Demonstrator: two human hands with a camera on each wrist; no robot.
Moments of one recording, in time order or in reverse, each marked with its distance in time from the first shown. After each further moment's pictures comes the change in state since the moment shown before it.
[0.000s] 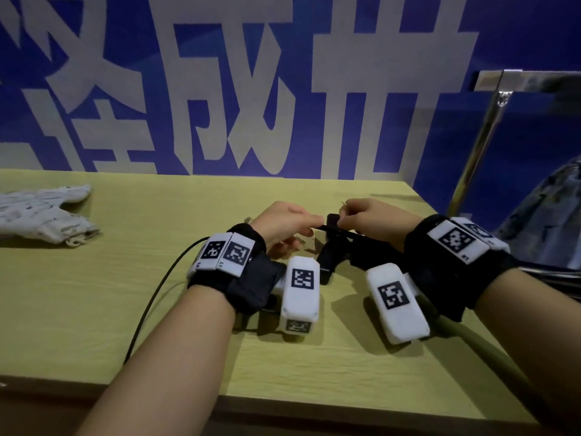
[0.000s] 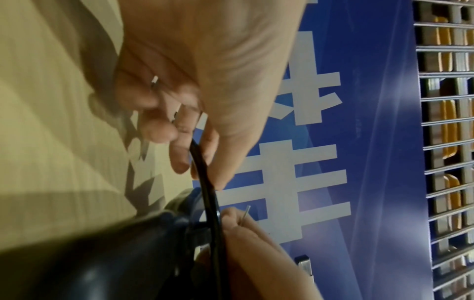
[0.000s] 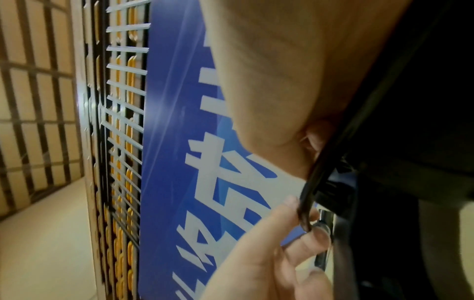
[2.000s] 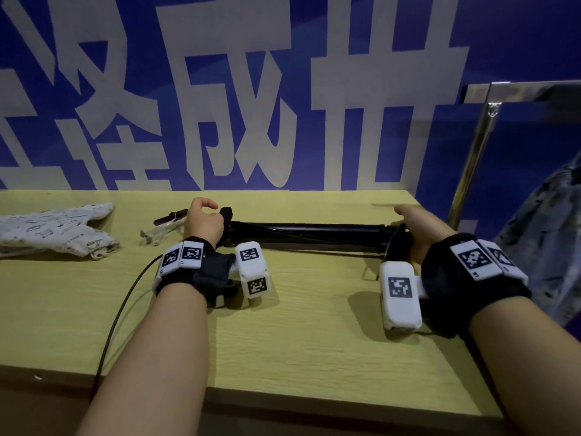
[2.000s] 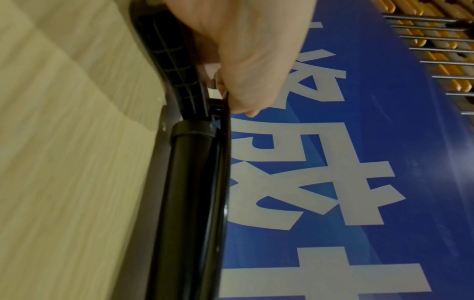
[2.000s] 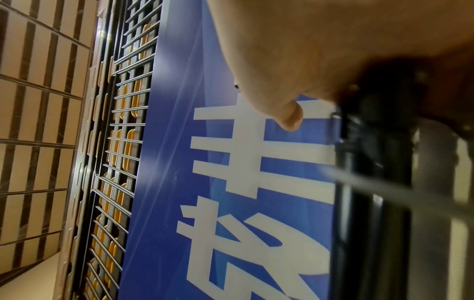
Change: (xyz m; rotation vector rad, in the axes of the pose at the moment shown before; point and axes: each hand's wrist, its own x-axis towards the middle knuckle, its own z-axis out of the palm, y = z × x) left_hand 0.023 -0.052 -0.079 -0.105 0.813 -0.039; right_hand 0.000 0.046 -0.032 0.813 0.214 0.393
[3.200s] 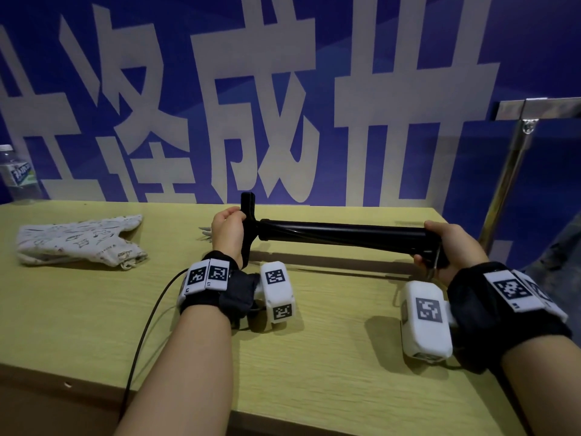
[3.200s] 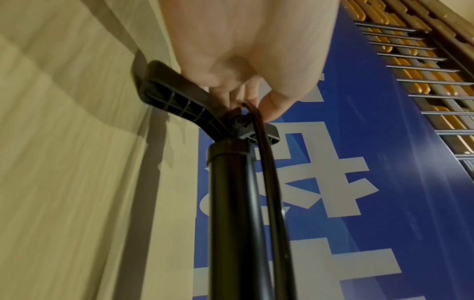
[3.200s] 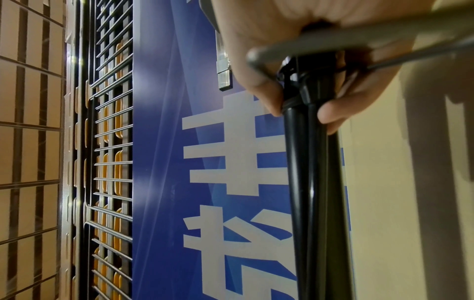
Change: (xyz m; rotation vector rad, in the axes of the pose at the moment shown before) left_hand -0.009 0.017 -0.001 -0.554 -0.048 -0.099; right_hand -0.001 0.009 0.002 0.434 0.048 -0.085
